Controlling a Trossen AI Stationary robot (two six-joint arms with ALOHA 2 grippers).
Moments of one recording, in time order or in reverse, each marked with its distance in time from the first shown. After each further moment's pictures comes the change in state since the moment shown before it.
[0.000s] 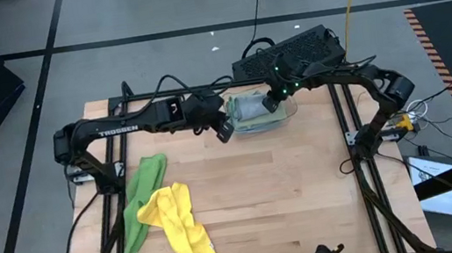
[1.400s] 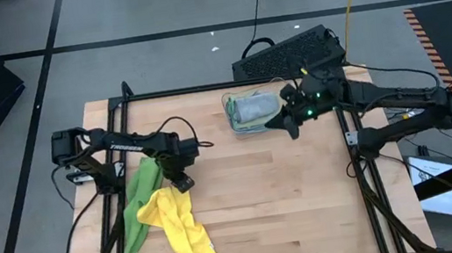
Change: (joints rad) left arm -0.030 -0.018 -0.631 -0.212 0.556 -0.068; right arm 0.524 -0.582 0.009 -0.049 0.018 0.547
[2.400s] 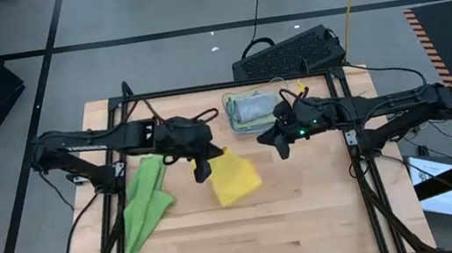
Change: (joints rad) left arm -0.203 -0.205 0.553 0.188 -0.378 0.162; right arm 0.247 0.080 0.000 0.100 0.310 0.079
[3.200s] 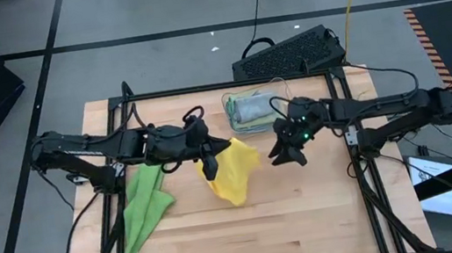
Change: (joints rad) left arm -0.114 0.000 0.041 0.189 -0.292 -0.209; right arm -0.167 0.003 -0.231 0.064 -0.596 -0.254
